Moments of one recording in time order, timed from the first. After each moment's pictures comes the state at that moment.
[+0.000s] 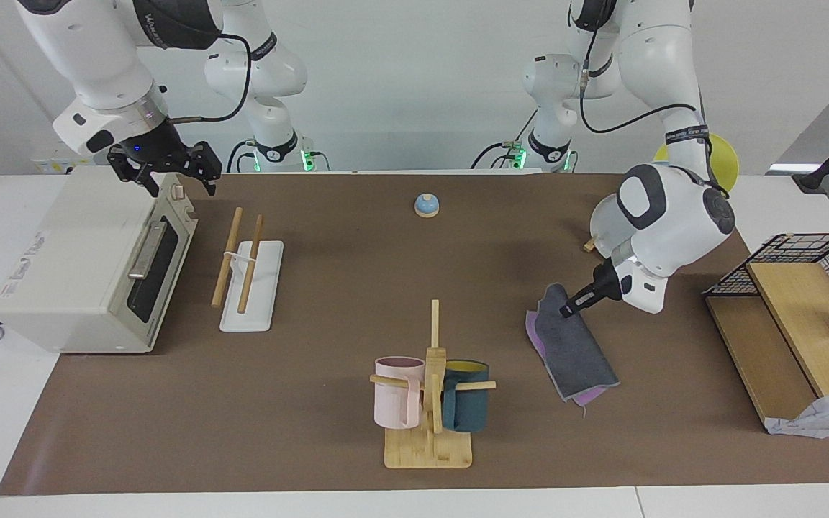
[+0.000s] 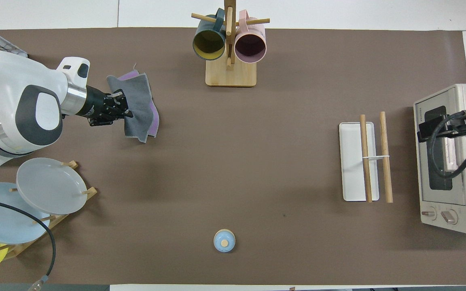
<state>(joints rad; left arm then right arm) -0.13 0.30 -0.02 -1.79 -0.44 2.06 -0.49 -0.02 -0.03 0.02 -1.62 -0.02 1.50 -0.03</state>
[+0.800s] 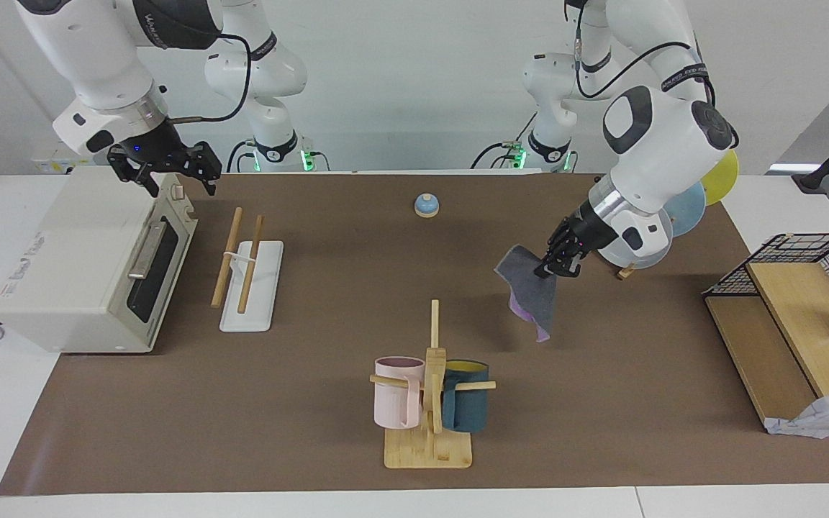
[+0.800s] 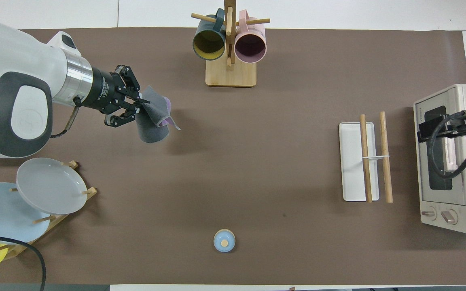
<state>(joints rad) -0.25 0.17 -0.04 -1.66 -0.41 1.92 -1.44 -0.02 -0.03 0.02 -1.62 -0.02 1.50 -0.03</state>
